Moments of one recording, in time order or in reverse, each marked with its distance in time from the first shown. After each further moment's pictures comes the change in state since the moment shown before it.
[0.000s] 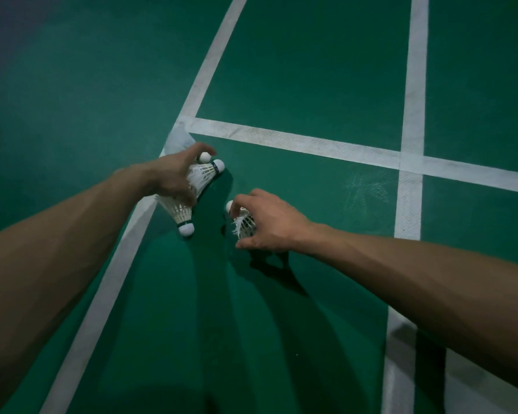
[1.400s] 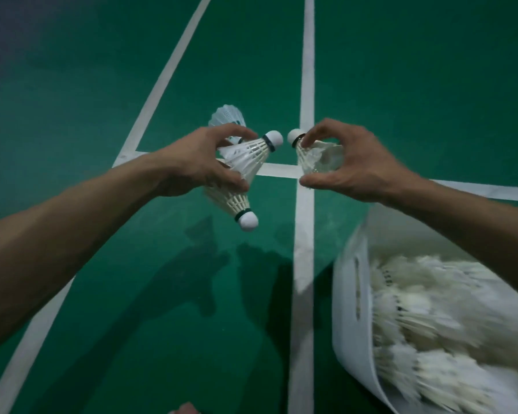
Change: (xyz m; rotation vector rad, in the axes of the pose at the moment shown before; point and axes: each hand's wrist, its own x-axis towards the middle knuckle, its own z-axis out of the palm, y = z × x) left_hand -0.119 0.217 0.045 -0.397 -0.049 0.378; right_hand -0.212 0.046 -0.159 0.105 0.545 0.171
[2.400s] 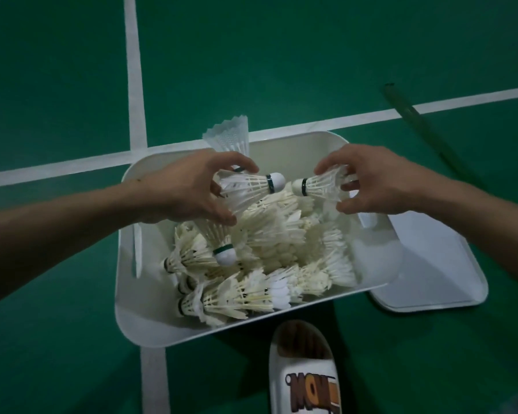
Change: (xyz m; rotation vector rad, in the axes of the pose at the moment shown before) left_hand 0.005 0.115 0.270 0.544 -0.305 0.217; right_hand -0.251 0.160 -0.151 -0.235 -0.086 0.410
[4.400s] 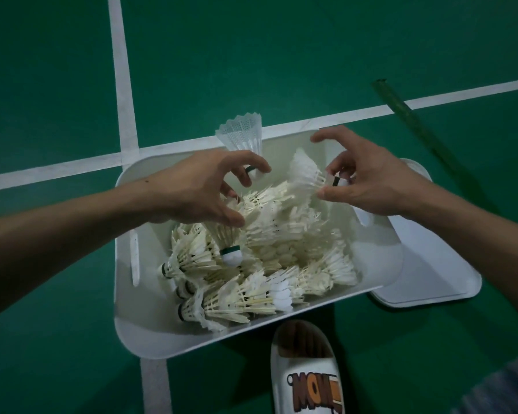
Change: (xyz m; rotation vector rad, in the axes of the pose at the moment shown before) left_hand 0.012 -0.001 0.000 -0.005 -0.089 0.136; right_hand -0.001 -0.007 0.010 0.273 0.154 0.053
